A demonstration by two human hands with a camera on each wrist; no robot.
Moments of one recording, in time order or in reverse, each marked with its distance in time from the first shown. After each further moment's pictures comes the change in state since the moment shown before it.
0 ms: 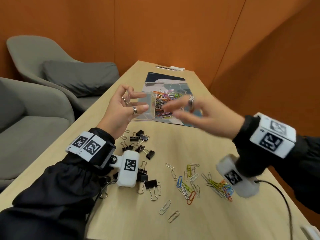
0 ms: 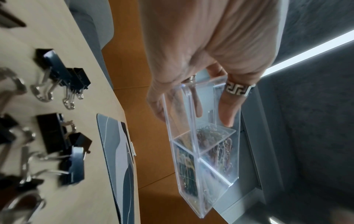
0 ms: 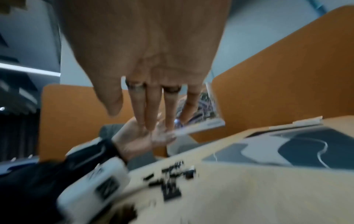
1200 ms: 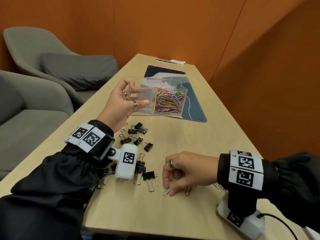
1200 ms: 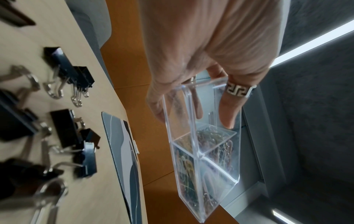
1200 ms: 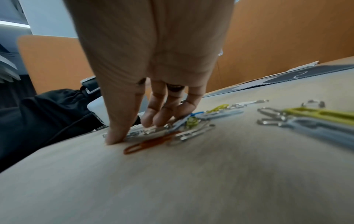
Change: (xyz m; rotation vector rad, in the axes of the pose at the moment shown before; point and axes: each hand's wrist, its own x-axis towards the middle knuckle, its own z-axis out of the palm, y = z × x) left_hand -0.003 -0.002 0.003 0.055 -0.017 -0.041; right_hand -0.047 0.005 0.079 0.067 -0.652 0.147
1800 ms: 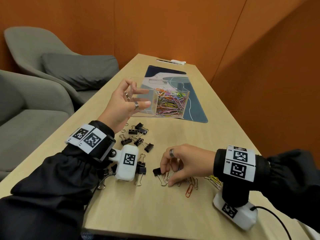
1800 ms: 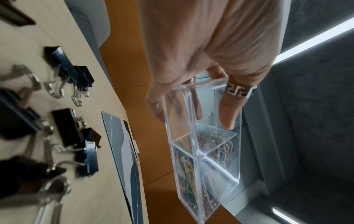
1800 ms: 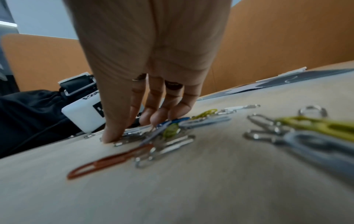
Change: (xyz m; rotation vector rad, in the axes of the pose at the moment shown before) left_hand -0.001 0.001 0.002 0.016 -0.003 -0.008; right_hand 0.010 0.010 -0.009 0.048 0.088 0.028
